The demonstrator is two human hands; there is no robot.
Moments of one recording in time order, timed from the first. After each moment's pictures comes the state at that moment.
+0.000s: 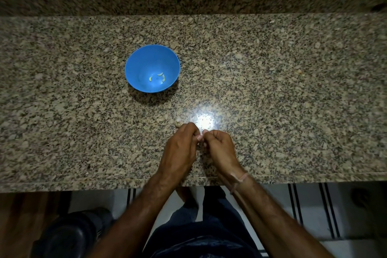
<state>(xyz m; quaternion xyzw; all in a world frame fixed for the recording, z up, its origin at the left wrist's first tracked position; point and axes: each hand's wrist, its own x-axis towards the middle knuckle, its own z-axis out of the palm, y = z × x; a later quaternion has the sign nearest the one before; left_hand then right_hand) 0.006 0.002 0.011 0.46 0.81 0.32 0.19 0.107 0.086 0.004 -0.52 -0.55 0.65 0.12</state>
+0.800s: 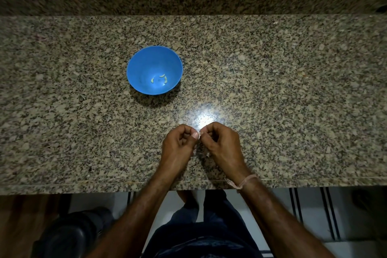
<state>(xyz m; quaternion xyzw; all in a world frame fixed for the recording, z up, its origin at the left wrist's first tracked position) -0.005 0.006 0.018 0.19 0.78 0.47 0.37 0.105 0.100 0.022 -0.43 -0.69 0.56 0.16</state>
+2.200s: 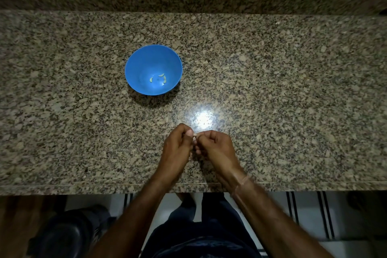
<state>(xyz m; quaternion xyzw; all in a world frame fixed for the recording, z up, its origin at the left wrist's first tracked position) -0.005 0.008 0.009 0.24 0.77 0.46 0.37 0.096 0.094 0.018 -0.48 -0.49 0.71 0.12</state>
